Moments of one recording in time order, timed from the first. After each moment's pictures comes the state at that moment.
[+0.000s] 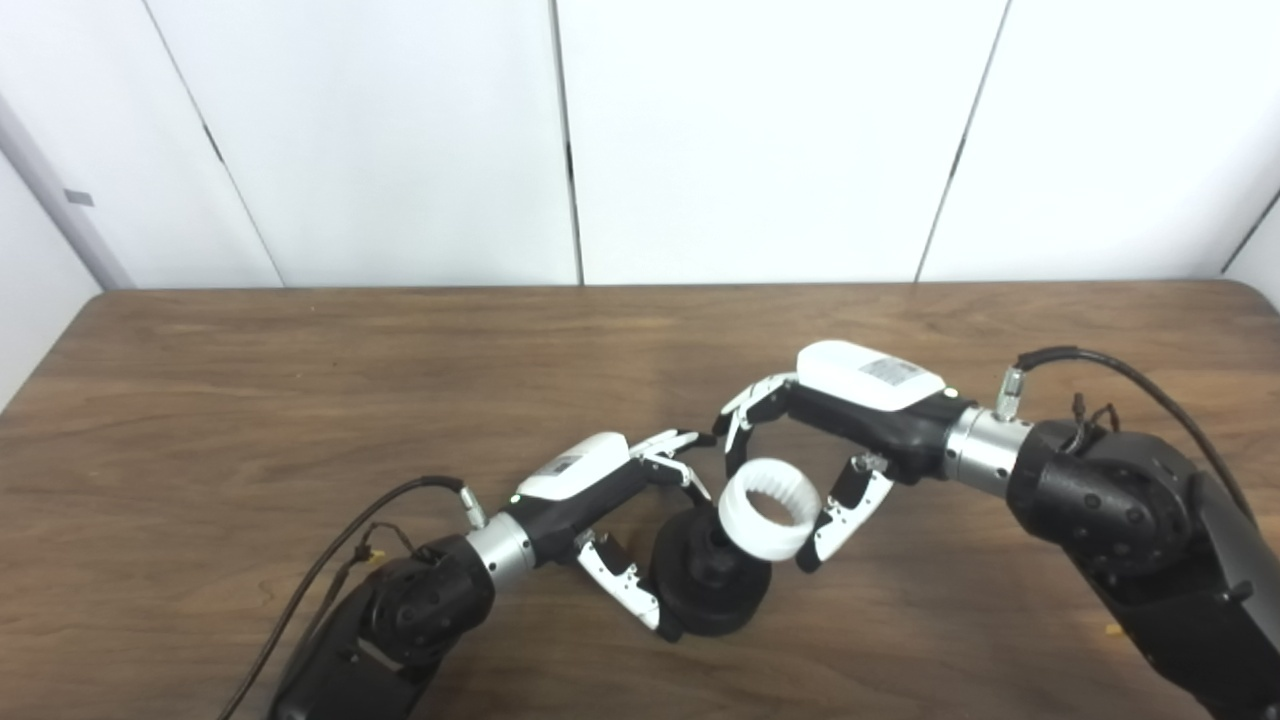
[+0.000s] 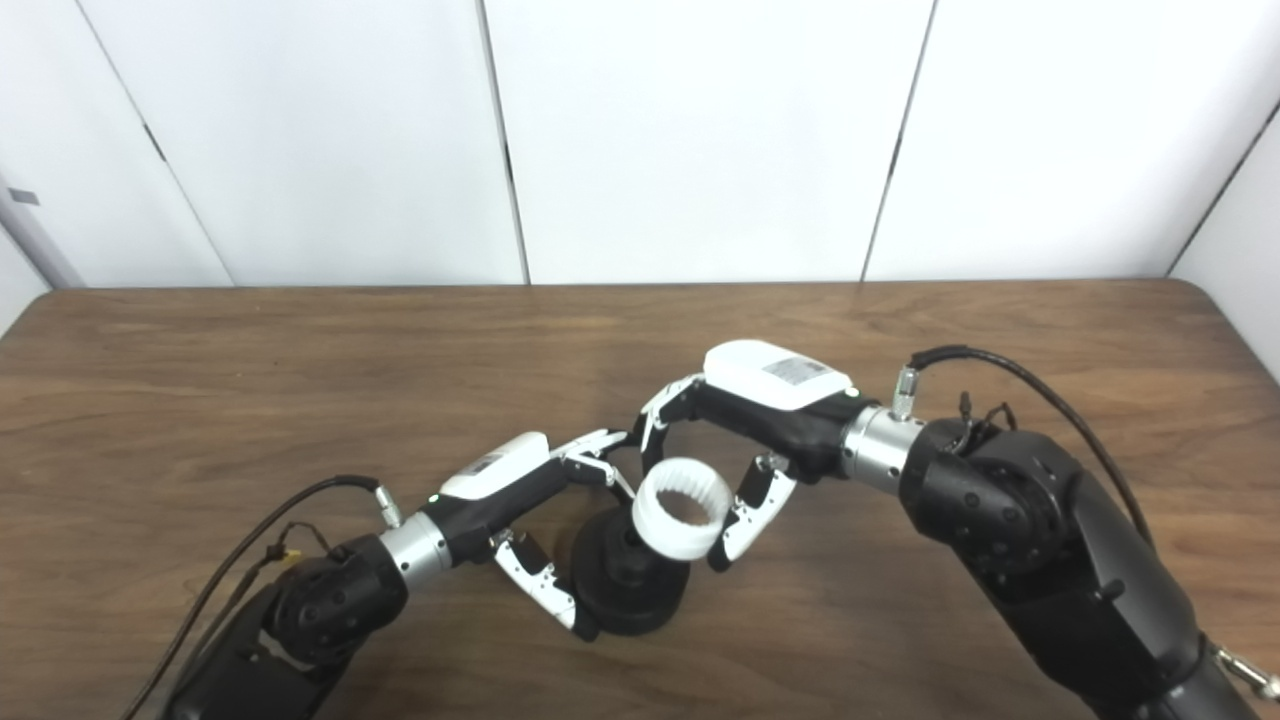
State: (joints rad) left arm -0.31 0.30 -0.46 0.11 0.40 -0.17 -0.37; right arm -0.40 -0.53 0.35 -0.42 -0.47 0.15 0.69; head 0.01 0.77
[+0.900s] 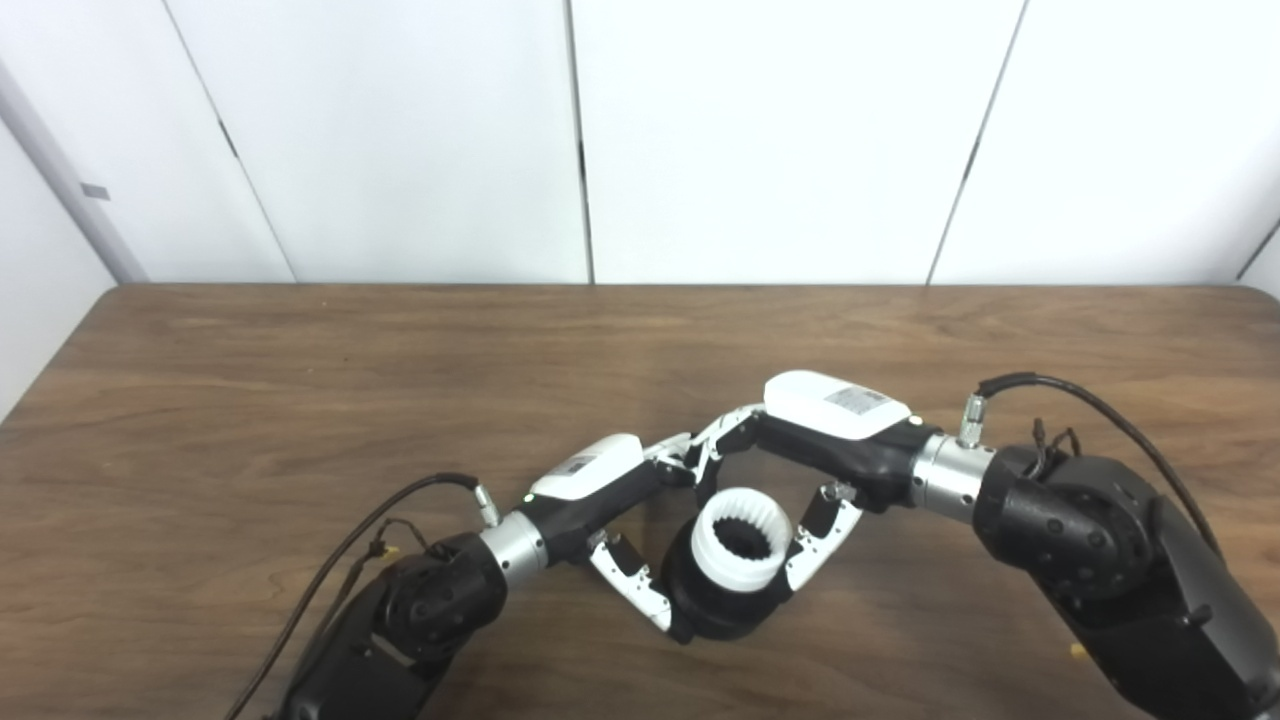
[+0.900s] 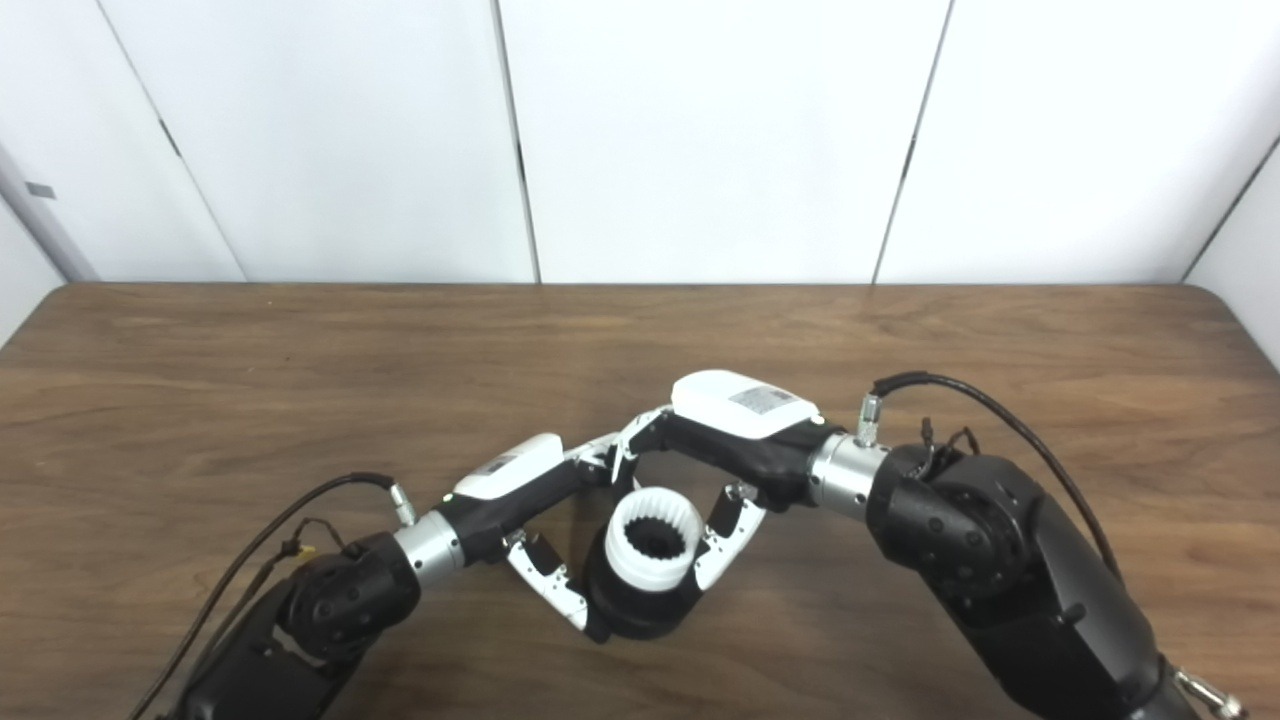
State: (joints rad) left arm -0.31 0.30 -0.47 0.11 0.40 -0.17 -0.37; right arm -0.39 -0.46 0.39 -0.40 -0.51 0.15 0.71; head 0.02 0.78
